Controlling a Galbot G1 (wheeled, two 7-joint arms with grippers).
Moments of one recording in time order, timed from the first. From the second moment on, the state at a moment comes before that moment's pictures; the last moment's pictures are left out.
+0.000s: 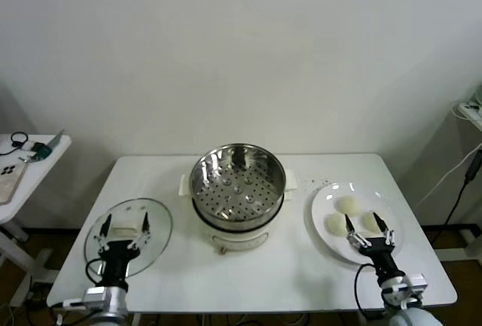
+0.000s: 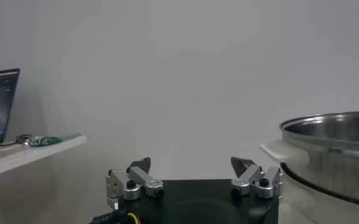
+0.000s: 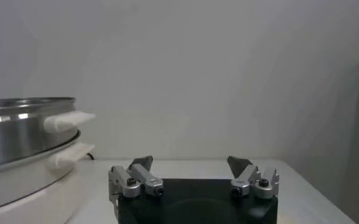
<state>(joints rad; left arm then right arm) 1.57 -1.50 -0.70 -1.95 -0.04 -0.10 -0.01 -1.45 1.20 0.66 1.73 0.38 0.12 -0.14</state>
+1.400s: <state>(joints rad) 1.58 -1.47 -0.65 -1.98 -0.05 -0.11 -0.05 -0.08 0.72 -0.51 1.03 -0.10 -0.16 -1.10</state>
